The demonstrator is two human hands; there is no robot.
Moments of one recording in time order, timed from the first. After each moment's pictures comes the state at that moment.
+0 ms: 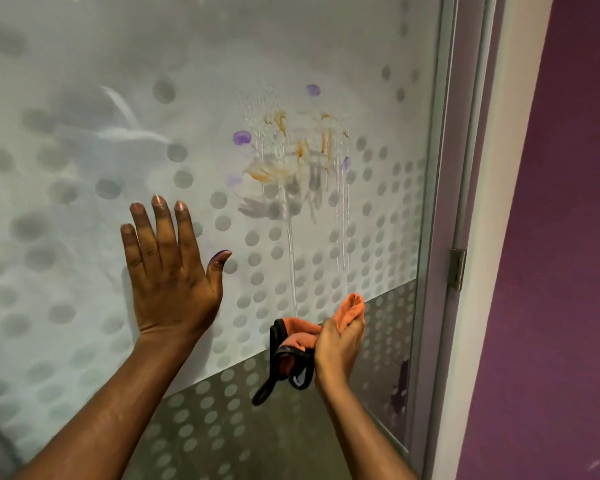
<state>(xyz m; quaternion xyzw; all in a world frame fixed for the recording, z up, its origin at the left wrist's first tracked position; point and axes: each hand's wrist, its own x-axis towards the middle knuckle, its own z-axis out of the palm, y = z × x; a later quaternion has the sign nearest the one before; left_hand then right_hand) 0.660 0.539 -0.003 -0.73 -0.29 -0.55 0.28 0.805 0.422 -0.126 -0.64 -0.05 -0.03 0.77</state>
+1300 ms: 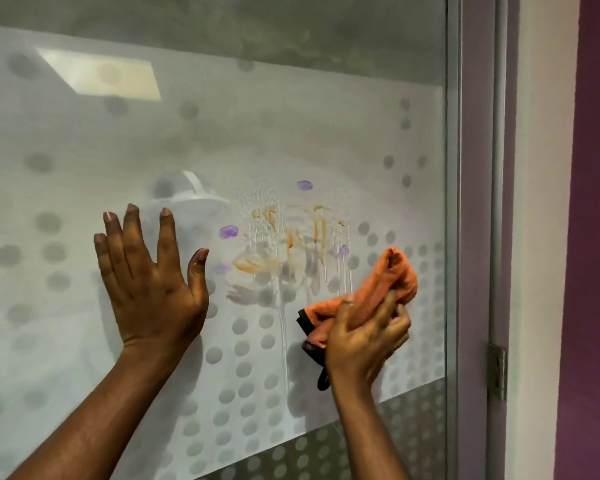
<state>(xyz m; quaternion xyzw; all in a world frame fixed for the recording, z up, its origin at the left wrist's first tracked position) 0.697 0.526 0.091 -0.63 -0.32 -0.65 0.27 0.881 0.425 -0.001 -0.64 -0.16 -0.32 0.68</state>
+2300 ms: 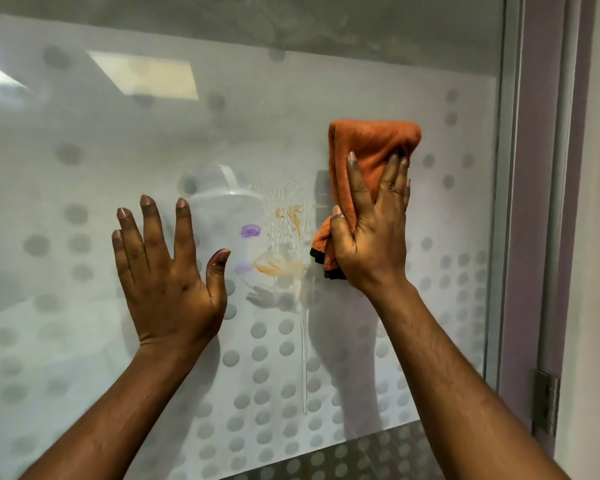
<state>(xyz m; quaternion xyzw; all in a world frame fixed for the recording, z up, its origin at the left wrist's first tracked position) 0.698 0.531 0.090 -0.62 -0.35 -0.64 0.28 0.915 0.432 0.141 -0.53 -0.50 -0.45 0.52</state>
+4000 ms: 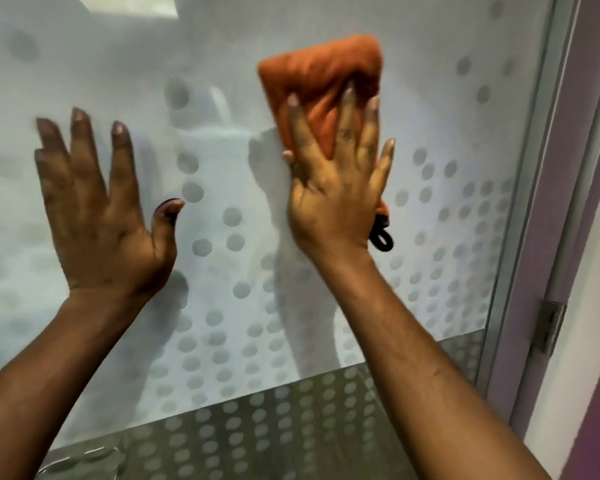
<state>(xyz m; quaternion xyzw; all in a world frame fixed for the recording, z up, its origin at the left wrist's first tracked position) 0.636 0.611 0.075 -0.67 -0.26 -0.63 0.29 0.835 0.460 0.099 -0.59 -0.40 -0.50 0.49</state>
